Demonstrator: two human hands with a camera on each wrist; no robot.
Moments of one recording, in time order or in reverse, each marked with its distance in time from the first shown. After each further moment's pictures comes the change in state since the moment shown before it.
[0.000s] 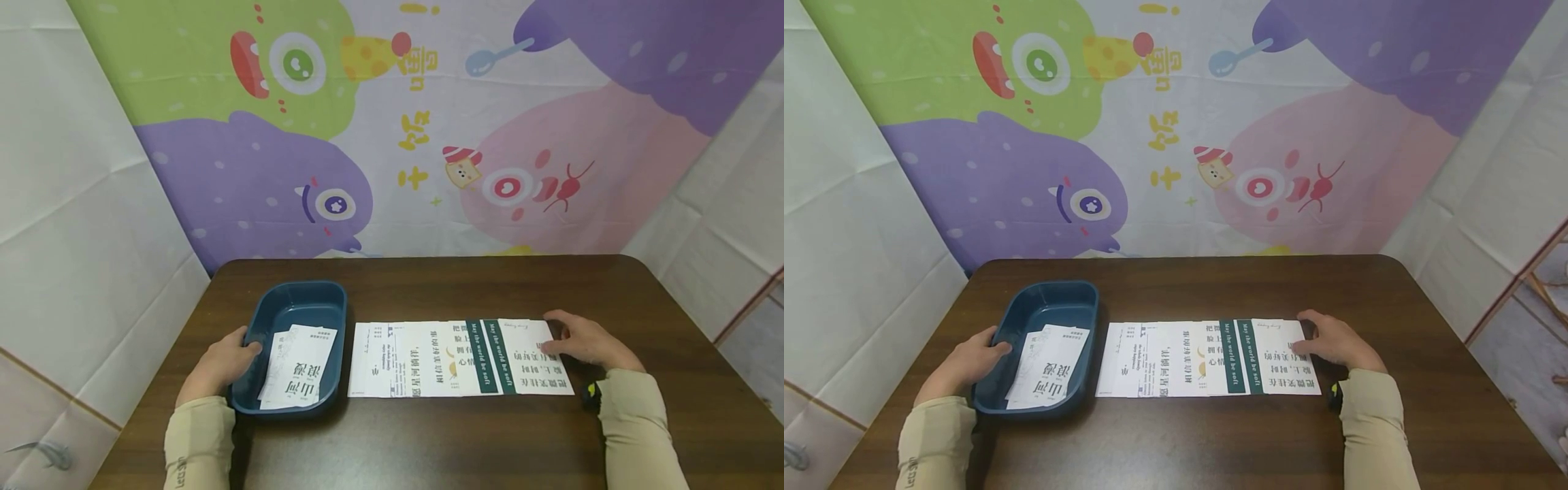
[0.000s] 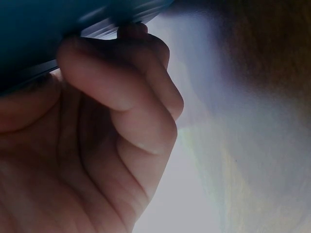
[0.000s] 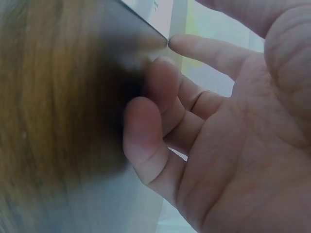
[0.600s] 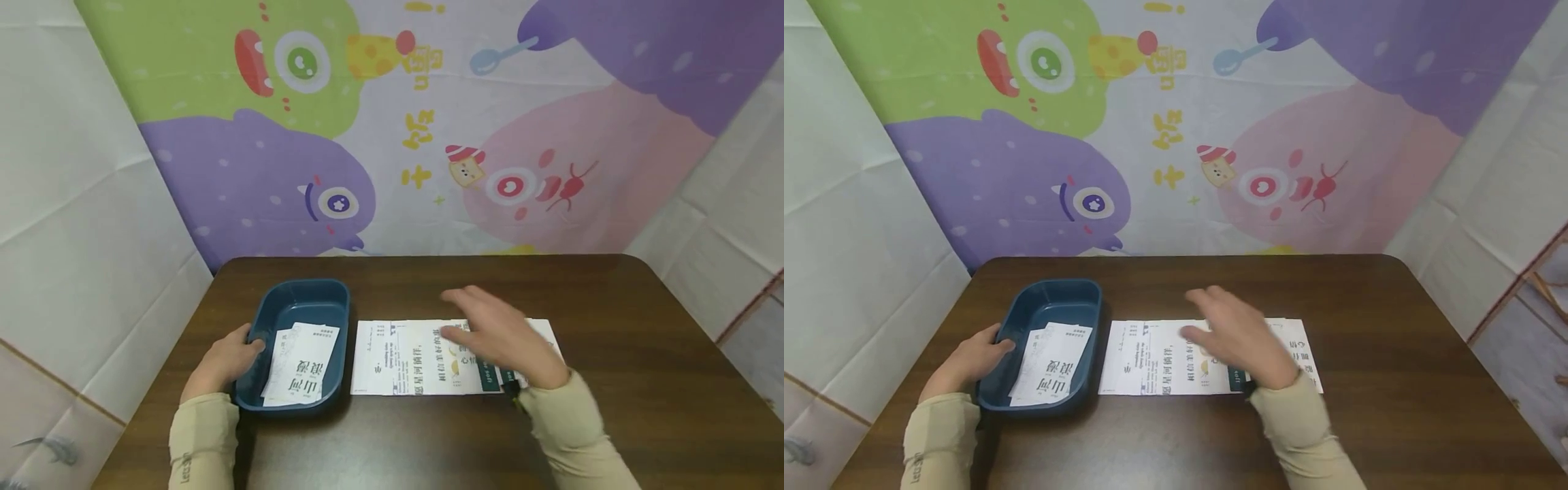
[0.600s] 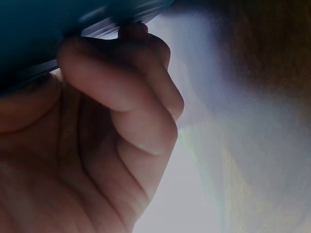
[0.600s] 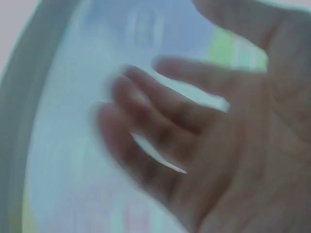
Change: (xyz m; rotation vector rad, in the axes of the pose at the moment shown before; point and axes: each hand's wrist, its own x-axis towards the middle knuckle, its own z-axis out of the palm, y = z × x) left_hand -0.001 -0.001 -0.003 0.005 -0.007 0.005; right_hand -0.046 -0.206 0.021 -0.145 0.158 -0.409
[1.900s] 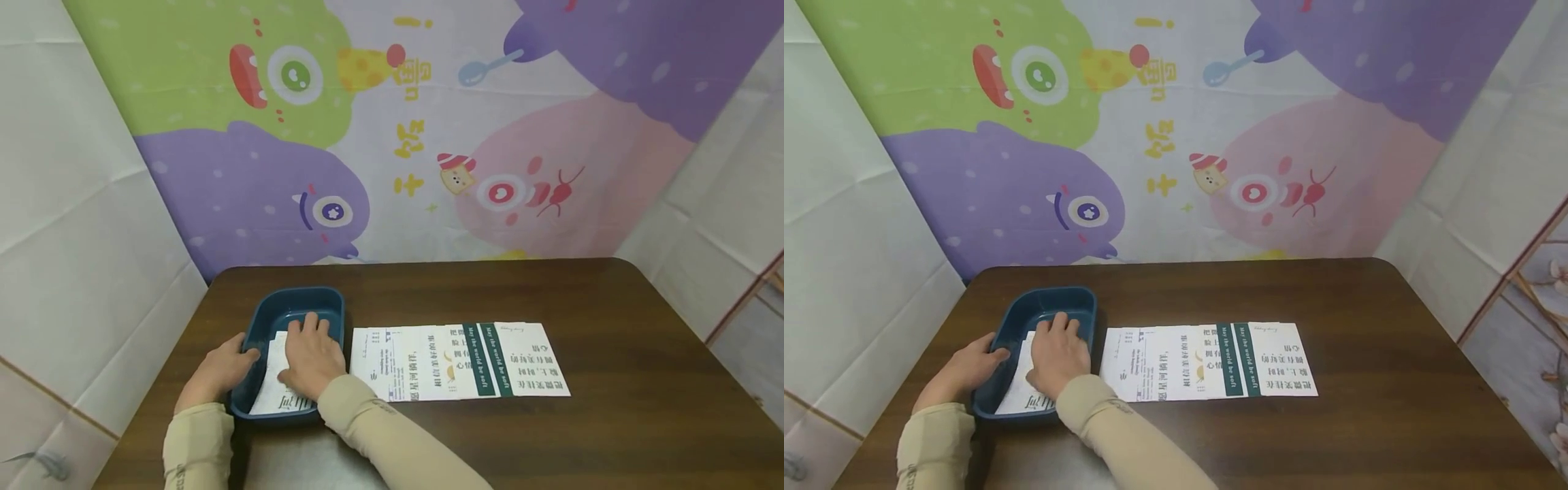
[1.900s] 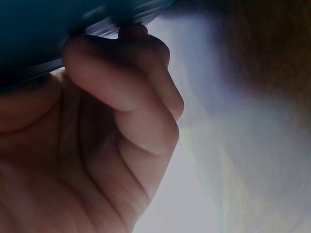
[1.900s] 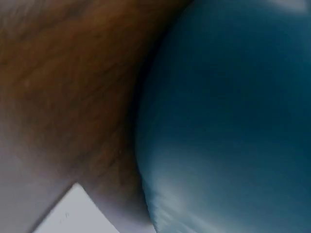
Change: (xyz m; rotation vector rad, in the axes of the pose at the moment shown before) left_hand 0.004 -0.004 0.000 0.002 0.016 0.072; right_hand 0.114 -0.162 0.178 -0.214 0.075 0.039
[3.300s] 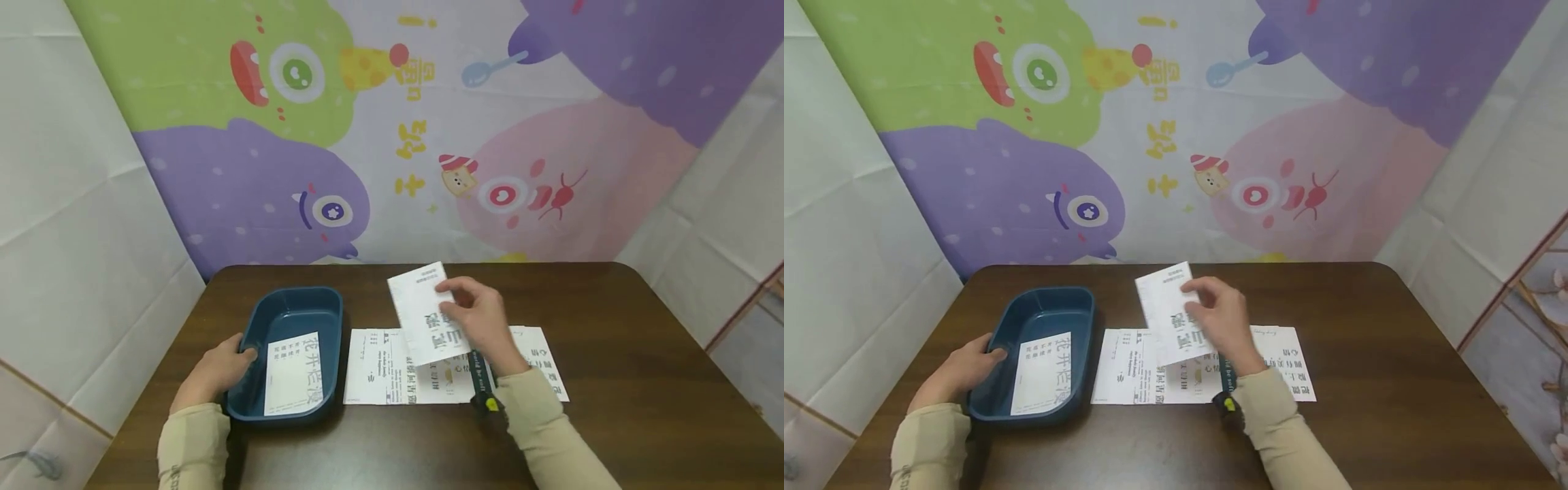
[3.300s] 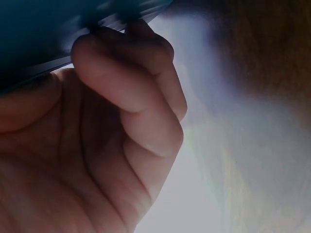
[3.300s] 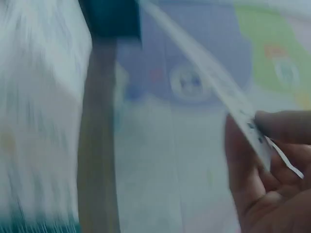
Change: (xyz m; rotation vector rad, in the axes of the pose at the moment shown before) left_hand -0.005 0.007 0.002 -0.040 -0.024 -0.073; right_hand -0.061 0.220 -0.110 0.908 0.332 0.199
